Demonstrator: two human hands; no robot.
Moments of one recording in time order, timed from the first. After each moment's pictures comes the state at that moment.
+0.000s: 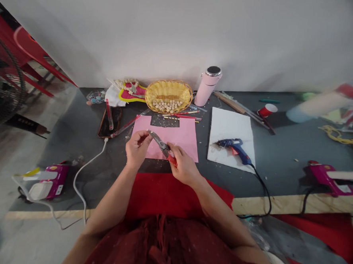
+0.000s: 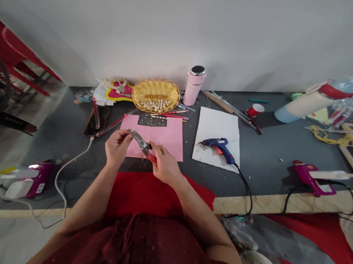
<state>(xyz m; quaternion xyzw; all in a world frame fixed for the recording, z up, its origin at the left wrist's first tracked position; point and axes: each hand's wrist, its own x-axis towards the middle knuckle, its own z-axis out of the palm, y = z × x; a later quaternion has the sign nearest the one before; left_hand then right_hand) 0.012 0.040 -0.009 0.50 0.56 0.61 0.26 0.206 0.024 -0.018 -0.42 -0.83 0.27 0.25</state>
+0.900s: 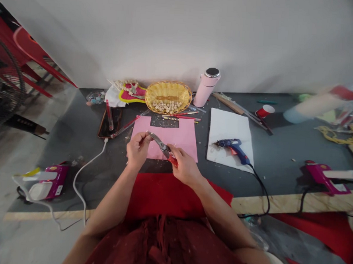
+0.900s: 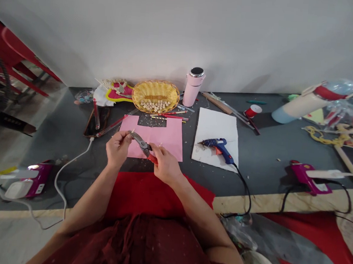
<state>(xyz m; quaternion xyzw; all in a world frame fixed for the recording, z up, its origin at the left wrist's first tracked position) 0.013 0.035 -0.002 0.53 0.59 0.56 0.22 0.208 0.021 -0.013 -0.44 -0.83 0.25 0.22</state>
